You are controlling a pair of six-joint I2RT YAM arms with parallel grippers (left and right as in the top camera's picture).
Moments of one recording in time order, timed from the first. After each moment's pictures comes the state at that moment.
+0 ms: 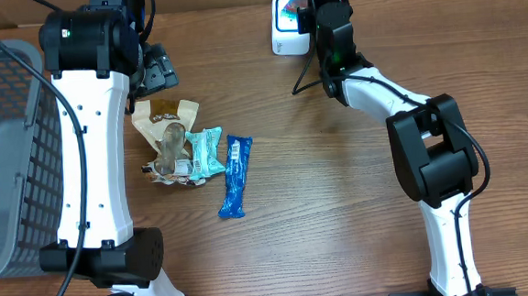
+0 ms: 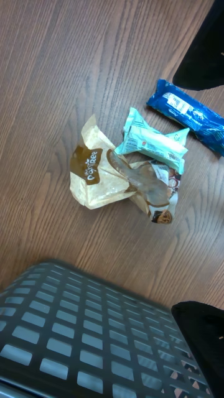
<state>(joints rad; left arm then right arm) -0.10 1.87 2.30 -1.68 -0.33 -0.47 0.36 2.33 1.67 0.58 0.28 0.02</state>
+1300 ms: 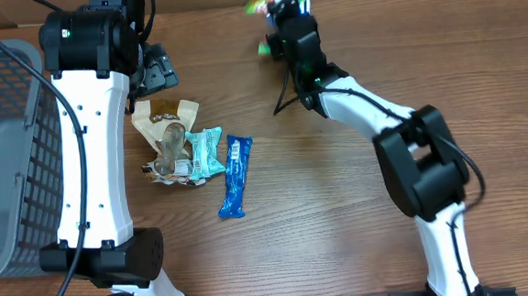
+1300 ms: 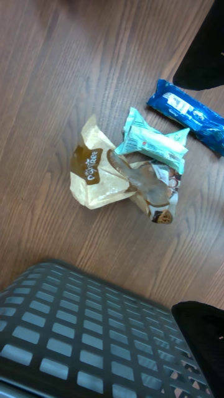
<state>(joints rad) -0.10 1.87 2.30 -1.68 -0.33 -0.47 0.49 2.23 1.67 0.19 0.29 -0.07</state>
